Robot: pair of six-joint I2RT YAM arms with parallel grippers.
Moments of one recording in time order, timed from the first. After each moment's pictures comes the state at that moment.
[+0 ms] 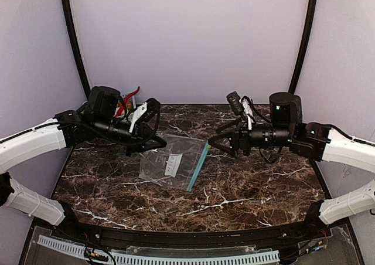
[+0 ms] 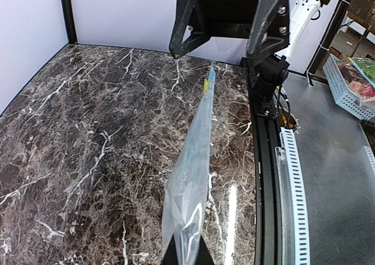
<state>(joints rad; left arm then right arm) -0.73 1.24 1.06 -0.38 0.64 0.23 0.88 1.13 0.96 -0.15 -0.39 0.20</state>
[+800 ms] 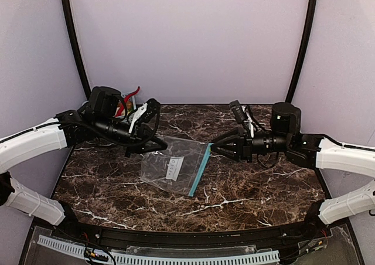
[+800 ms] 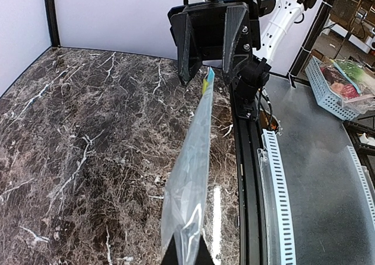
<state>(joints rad) -0.73 1.24 1.07 -0.38 0.73 0.21 0.81 1.14 0.77 0.17 -0.66 0.28</state>
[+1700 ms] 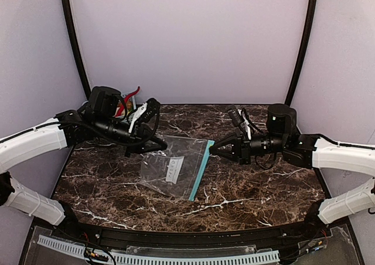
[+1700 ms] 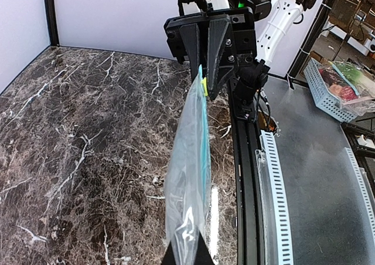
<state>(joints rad) -0.73 1.24 1.07 -0.38 0.74 0.20 0.80 1.18 0.76 0.18 -0.72 0.28</state>
